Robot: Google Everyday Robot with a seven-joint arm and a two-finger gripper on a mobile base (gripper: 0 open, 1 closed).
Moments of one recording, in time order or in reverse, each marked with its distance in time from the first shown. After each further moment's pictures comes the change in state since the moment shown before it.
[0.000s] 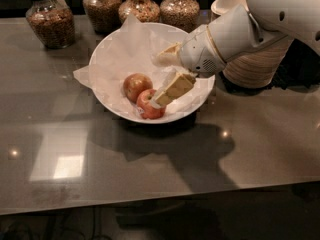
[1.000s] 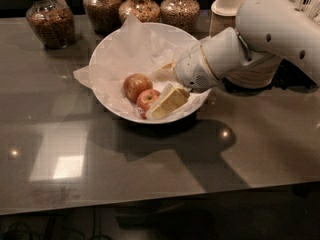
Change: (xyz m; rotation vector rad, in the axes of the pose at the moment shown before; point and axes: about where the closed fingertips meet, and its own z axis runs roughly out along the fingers) arm 0.024 0.010 0.029 -0.041 -0.029 0.081
